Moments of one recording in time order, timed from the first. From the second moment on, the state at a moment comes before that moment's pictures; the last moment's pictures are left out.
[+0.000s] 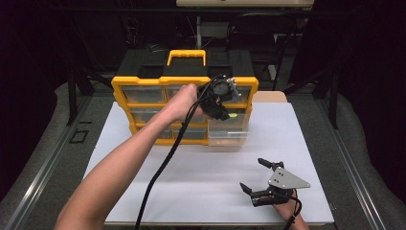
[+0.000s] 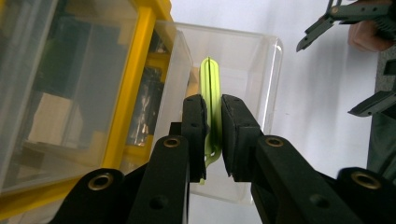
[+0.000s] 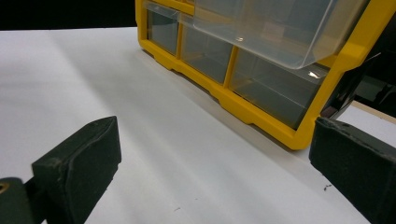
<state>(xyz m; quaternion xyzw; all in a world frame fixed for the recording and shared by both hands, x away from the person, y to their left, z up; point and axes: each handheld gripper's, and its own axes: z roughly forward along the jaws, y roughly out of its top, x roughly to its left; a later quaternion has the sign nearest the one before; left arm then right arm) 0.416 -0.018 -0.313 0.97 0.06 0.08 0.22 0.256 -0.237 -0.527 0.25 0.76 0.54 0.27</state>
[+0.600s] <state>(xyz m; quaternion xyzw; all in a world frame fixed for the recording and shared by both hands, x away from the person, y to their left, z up) 0.409 0.006 -0.314 0.95 0.10 0.11 0.26 0.253 -0.234 -0.525 0.25 0.76 0.54 0.27</state>
